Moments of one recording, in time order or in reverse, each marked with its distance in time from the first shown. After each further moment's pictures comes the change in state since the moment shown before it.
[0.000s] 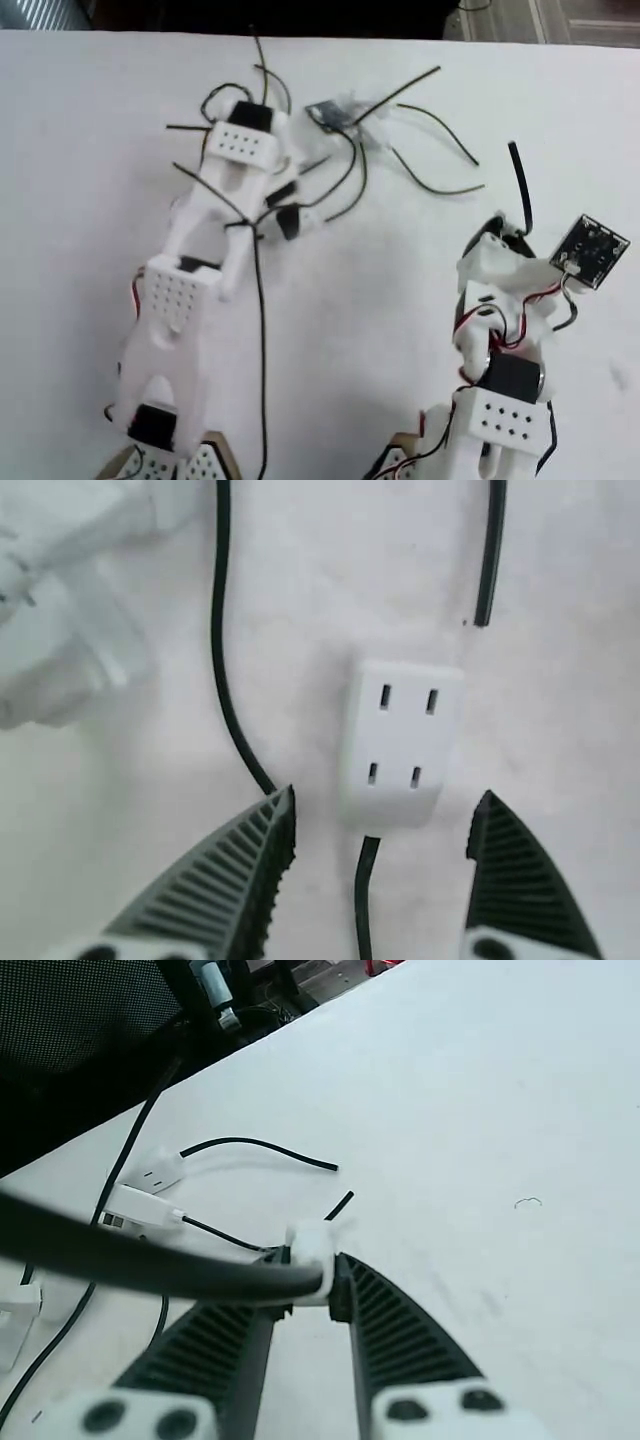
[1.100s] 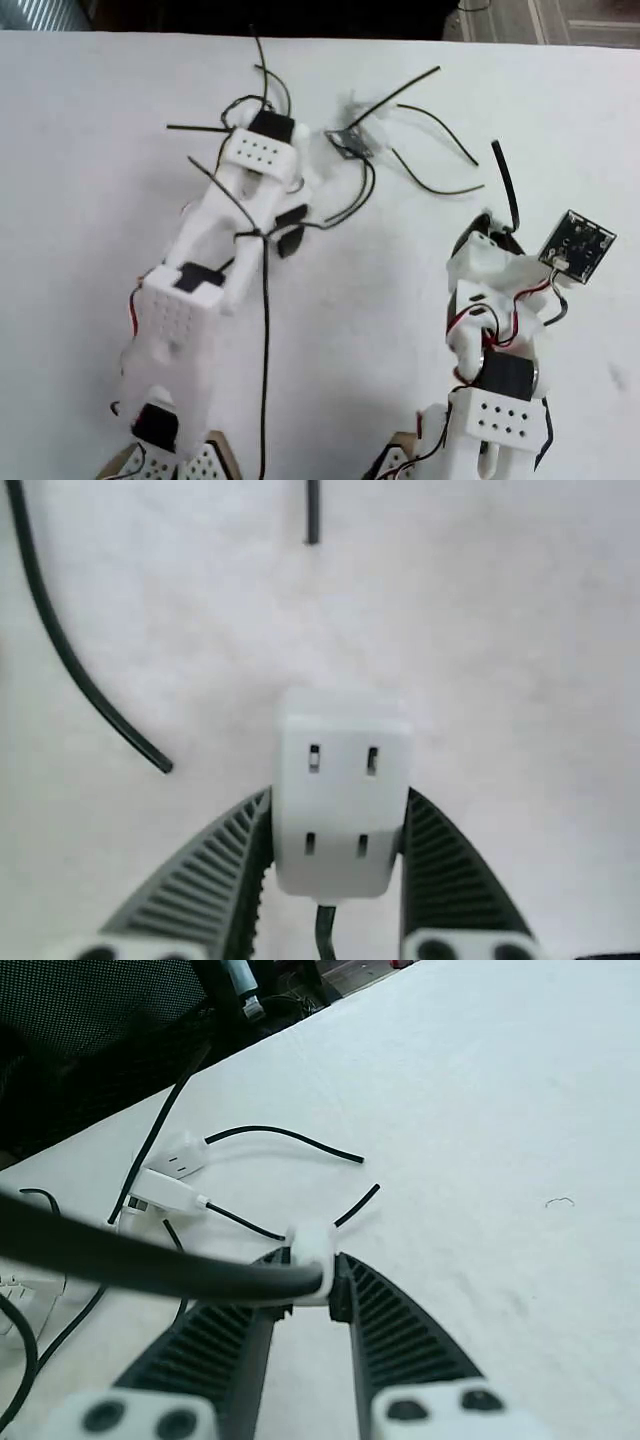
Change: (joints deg) left arm 4.4 -9.1 13.4 5.5 -0.3; right arm -2.9 0.0 0.0 0.0 0.0
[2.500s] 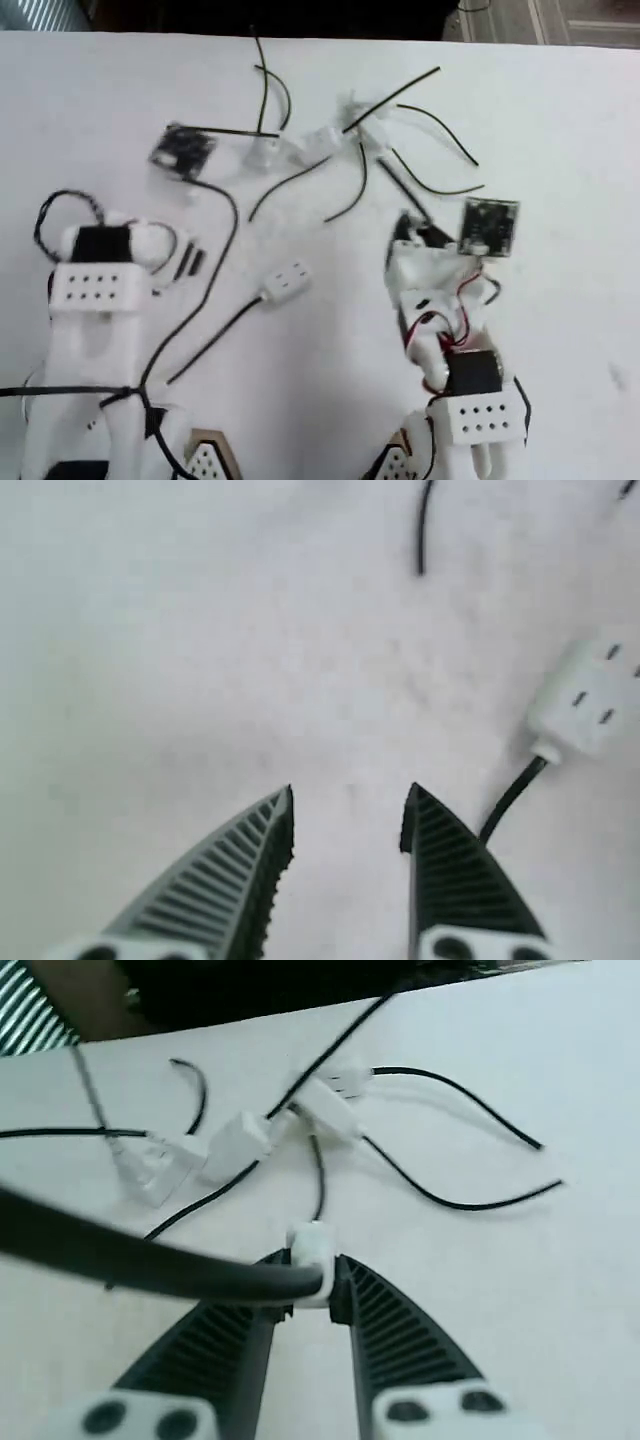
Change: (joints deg) left arm -21.3 -74.4 74.4 -29.8 14.6; right arm -21.8 0.0 1.1 -0.6 7.6
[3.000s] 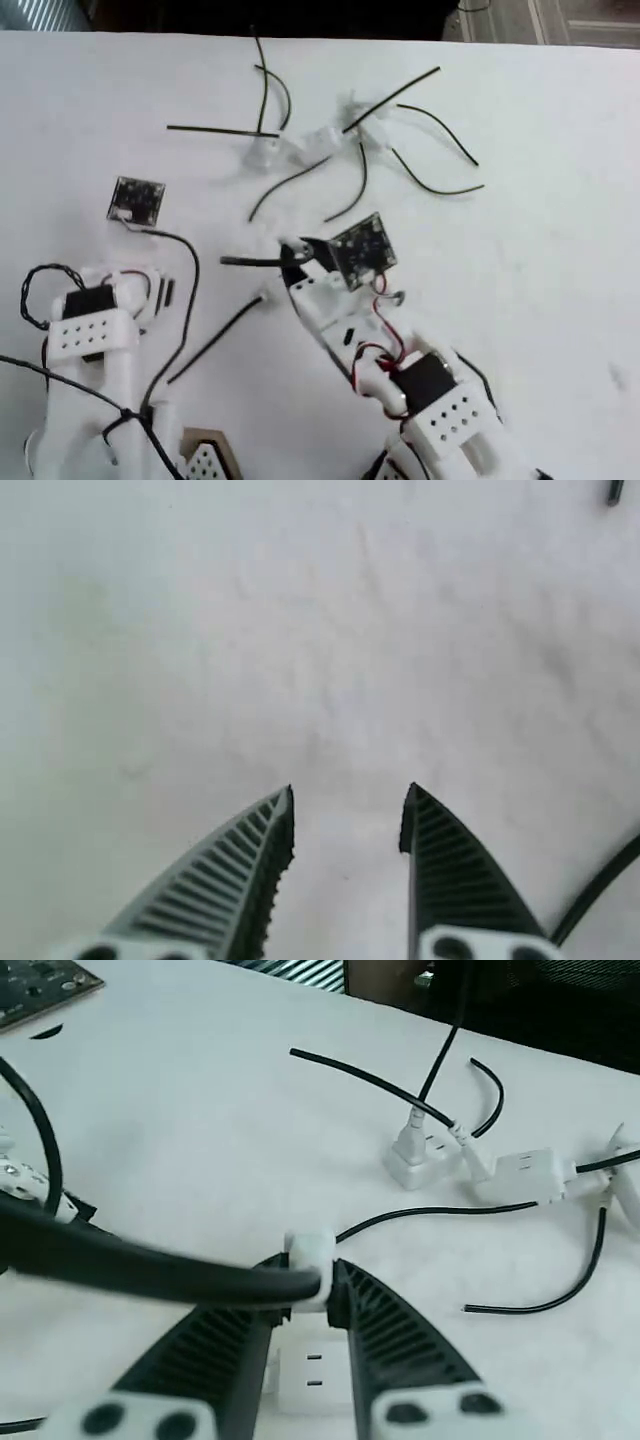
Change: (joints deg) left arm -13.5 -9.2 28.1 -22.7 0.0; right arm -26.7 5.7 0.0 -8.3 7.9
